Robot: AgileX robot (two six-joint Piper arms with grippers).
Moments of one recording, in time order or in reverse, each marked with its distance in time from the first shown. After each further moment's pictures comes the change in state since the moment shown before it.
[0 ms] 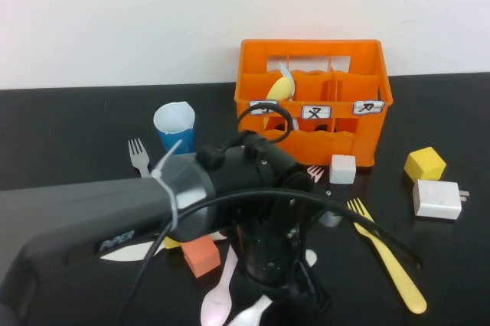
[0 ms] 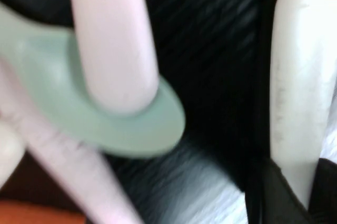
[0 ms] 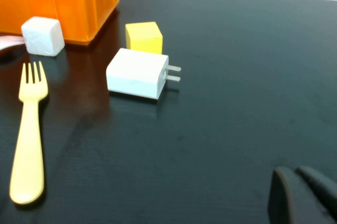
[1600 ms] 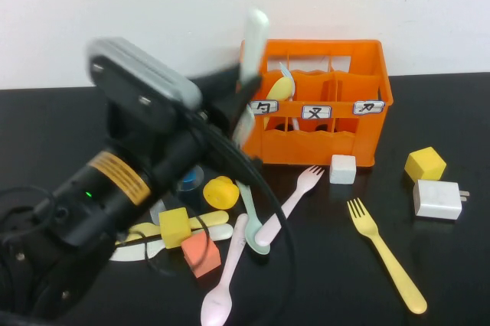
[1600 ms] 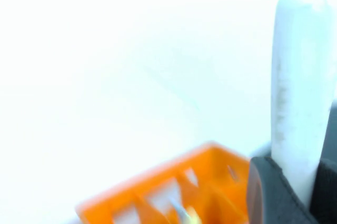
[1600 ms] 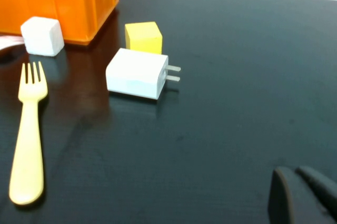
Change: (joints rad) right arm -0.002 0.000 0.000 0.000 0.000 0.000; left arm 0.238 -0.550 0.638 0.165 -1.639 0.053
